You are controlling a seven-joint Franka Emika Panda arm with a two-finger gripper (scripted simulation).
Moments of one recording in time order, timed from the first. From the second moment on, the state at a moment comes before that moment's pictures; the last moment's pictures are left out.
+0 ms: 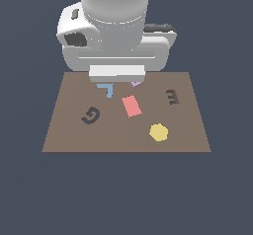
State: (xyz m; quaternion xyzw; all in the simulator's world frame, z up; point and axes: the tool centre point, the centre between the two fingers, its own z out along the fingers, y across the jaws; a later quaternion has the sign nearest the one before) arm -0.014 -0.020 0.153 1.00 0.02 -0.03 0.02
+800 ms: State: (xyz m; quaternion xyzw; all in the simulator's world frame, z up) arm -0.038 -0.002 0.124 1.00 0.09 -0.02 0.01
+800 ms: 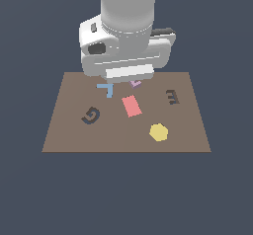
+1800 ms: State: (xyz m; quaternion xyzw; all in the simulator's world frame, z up) arm -0.098 0.026 0.052 0.97 0.25 0.00 0.00
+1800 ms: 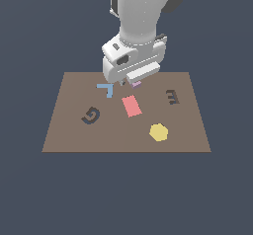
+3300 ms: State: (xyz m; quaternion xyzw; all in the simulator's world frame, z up) arm -0.099 0.026 0.030 0.97 0.26 0.00 0.00
